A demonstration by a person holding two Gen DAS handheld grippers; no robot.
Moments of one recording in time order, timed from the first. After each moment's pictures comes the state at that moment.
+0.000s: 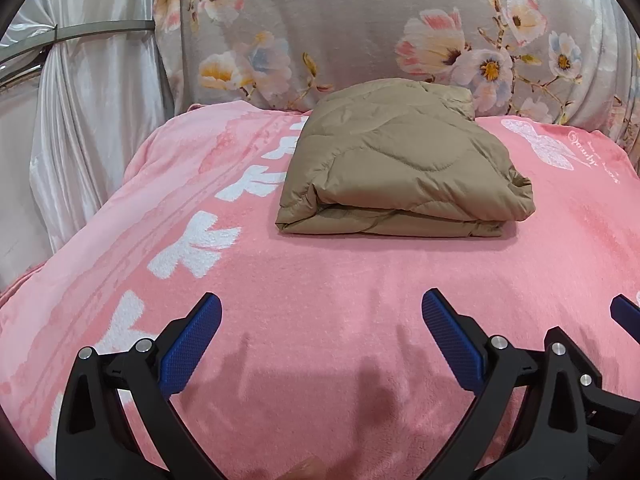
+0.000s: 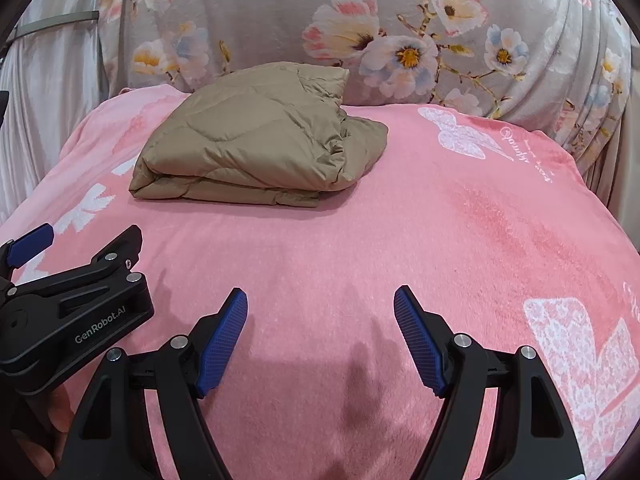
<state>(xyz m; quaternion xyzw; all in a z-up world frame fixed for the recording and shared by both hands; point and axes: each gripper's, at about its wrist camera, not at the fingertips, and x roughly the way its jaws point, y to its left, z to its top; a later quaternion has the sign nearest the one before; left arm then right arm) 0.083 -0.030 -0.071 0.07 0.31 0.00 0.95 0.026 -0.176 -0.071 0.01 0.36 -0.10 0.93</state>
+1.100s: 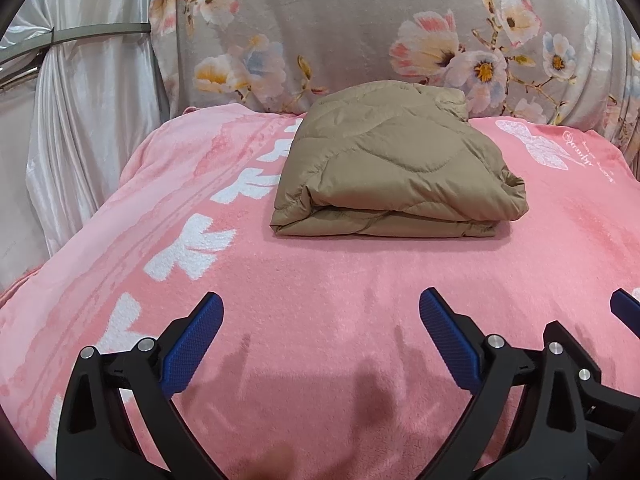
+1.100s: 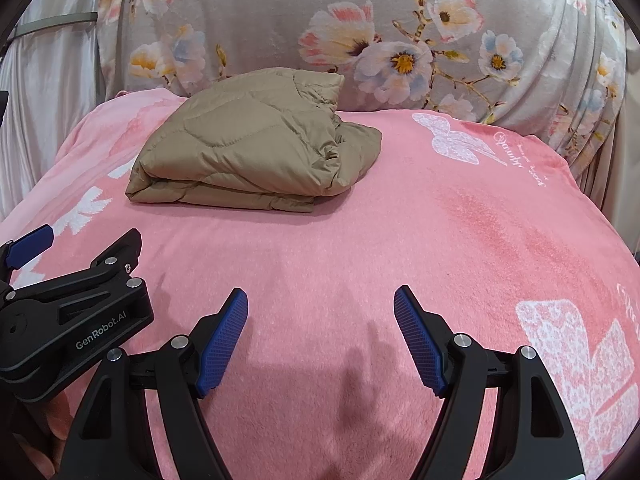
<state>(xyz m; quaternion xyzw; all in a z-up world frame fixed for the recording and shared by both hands) 0.081 -0.035 -0.069 0.07 0.31 -0.01 0.95 0.024 -0.177 -0.069 0.00 0.36 -0.11 0.93</state>
